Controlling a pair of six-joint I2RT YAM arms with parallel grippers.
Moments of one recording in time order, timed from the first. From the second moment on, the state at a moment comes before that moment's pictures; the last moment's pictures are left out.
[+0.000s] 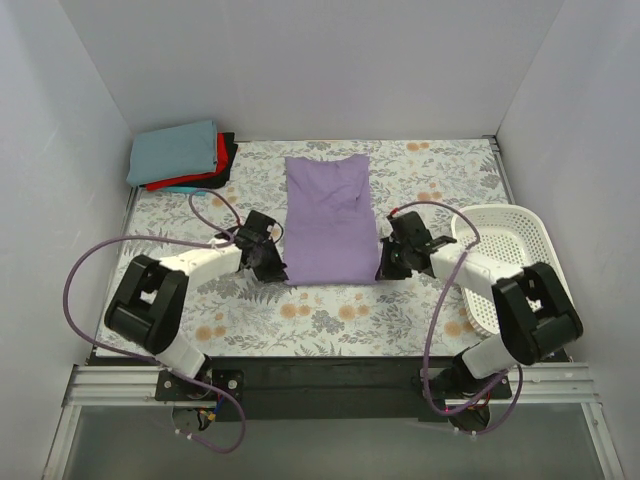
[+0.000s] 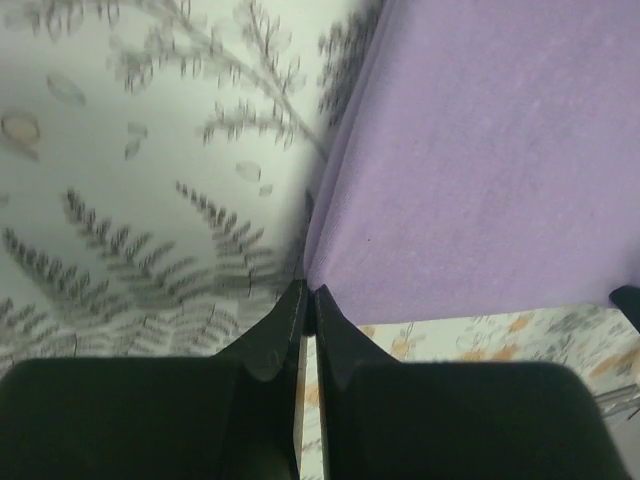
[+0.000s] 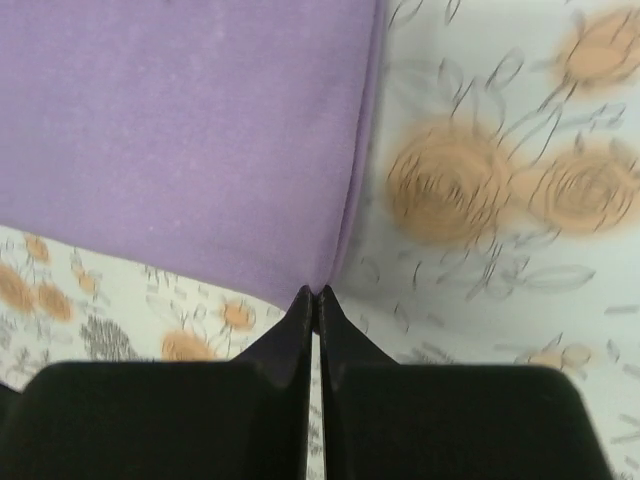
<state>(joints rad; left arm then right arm) -0.47 1.61 0.86 -0.35 0.09 -0.86 0.49 1.52 0.79 -0.30 -0.14 0.52</state>
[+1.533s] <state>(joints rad) -0.43 1.63 1.24 -0.44 -0.04 -0.84 0.55 1.62 1.32 -0.56 0.02 0.42</state>
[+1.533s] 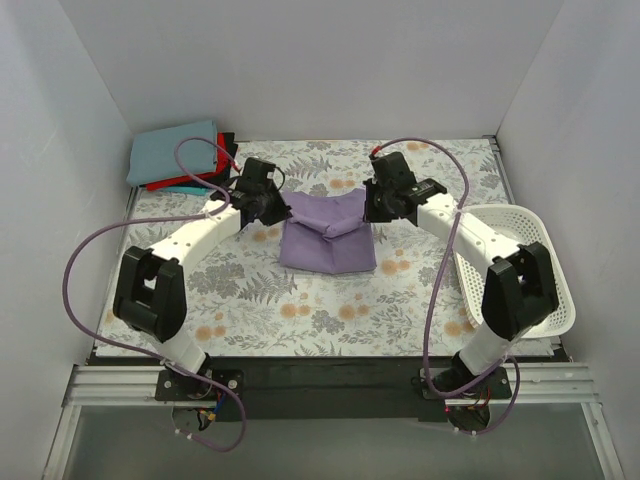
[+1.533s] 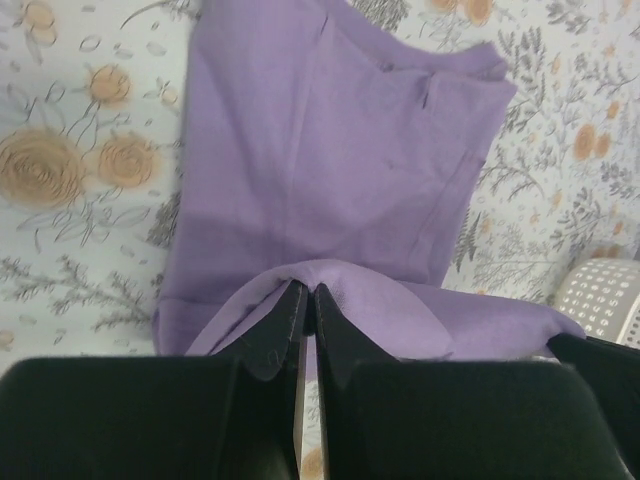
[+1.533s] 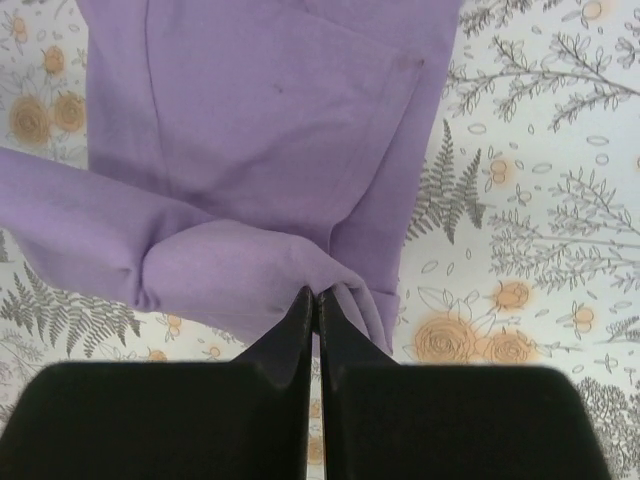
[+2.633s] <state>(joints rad) -0.20 2.18 1.68 -0.25 0.23 -0.81 0.32 2.23 1.90 -0.54 -0.20 0.40</state>
